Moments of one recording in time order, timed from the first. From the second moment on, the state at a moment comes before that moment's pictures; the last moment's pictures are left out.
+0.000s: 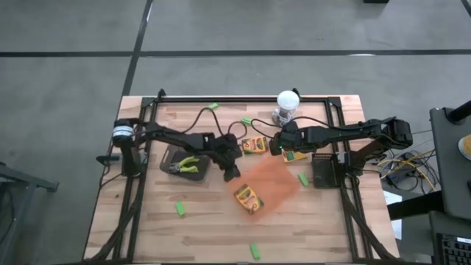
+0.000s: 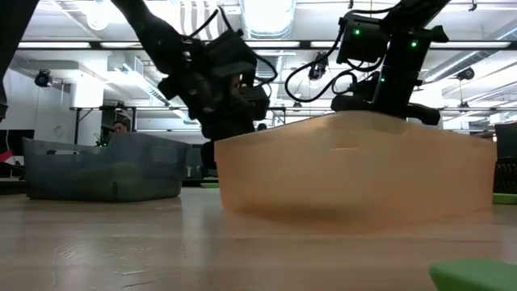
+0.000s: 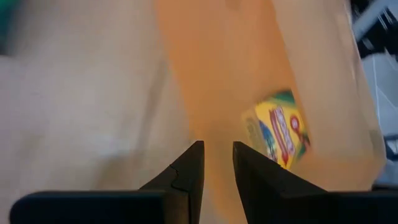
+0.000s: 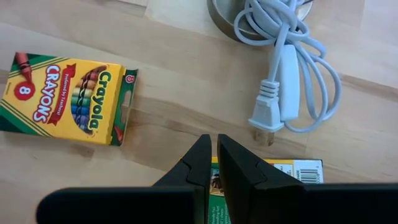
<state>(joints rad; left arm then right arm) 0.12 1.80 1.01 -0.01 0.46 -0.44 -0.13 1.45 0.85 -0.70 0.47 1.11</state>
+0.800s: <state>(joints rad) 0.33 1.75 1.09 0.06 0.38 -0.82 -0.23 1.45 0.86 -0.48 0.21 0.87</state>
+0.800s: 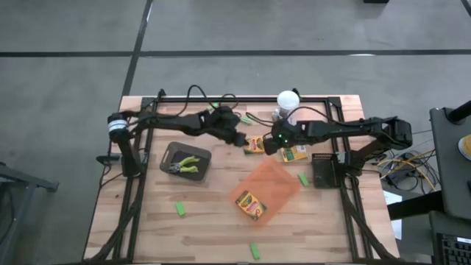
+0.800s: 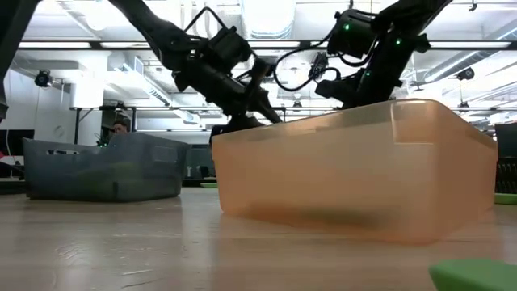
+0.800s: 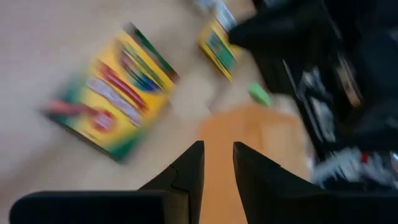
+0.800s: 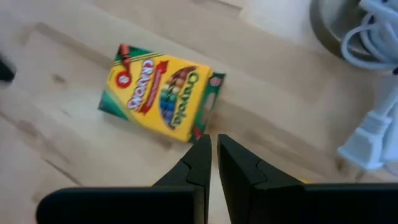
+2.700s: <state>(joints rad) 0.36 1.89 1.08 0.03 0.12 -1.21 -0.49 1.67 0.86 -0.24 -0.27 0.69</state>
